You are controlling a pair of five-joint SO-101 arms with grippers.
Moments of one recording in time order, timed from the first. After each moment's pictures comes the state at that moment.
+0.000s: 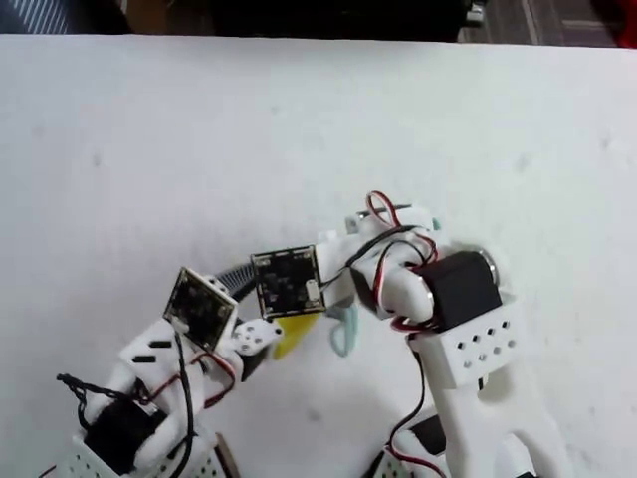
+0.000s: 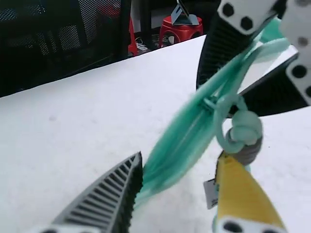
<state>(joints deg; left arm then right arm) 31.4 -100.3 75.7 52.9 3.1 -27.0 -35.7 12.8 87.6 79.7</state>
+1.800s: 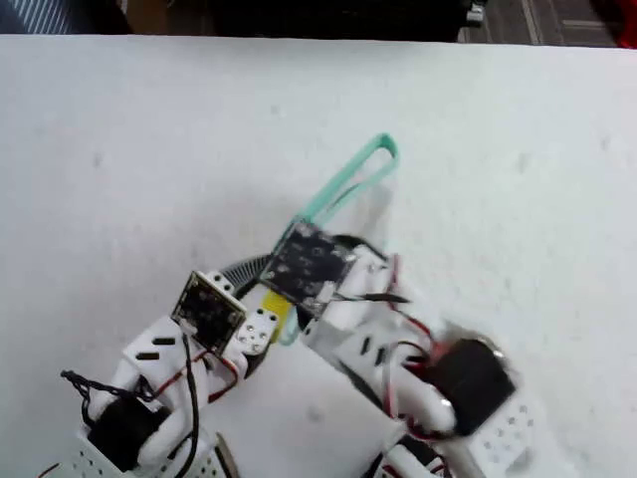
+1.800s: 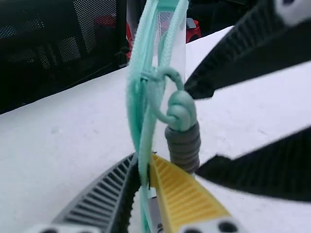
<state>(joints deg) 31.3 -99.3 75.8 49.8 -0.9 -43.3 -56.1 25.9 83.7 23.6</state>
